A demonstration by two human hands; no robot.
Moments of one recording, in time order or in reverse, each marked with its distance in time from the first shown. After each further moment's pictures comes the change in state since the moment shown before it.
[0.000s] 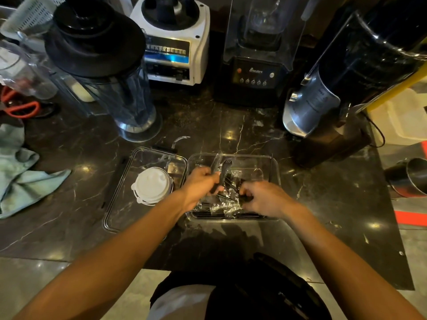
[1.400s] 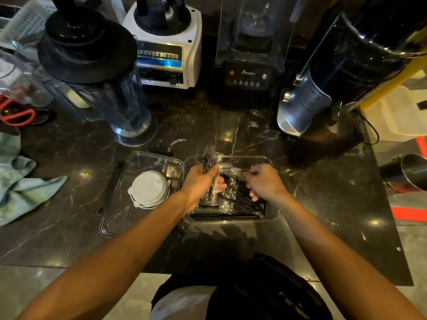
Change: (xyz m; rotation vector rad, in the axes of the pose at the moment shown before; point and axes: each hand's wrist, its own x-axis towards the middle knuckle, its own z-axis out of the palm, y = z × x) left_hand 0.004 0.005 0.013 -0.037 0.064 0.108; right_hand 0.019 0.002 -0.006 0.727 0.318 0.301
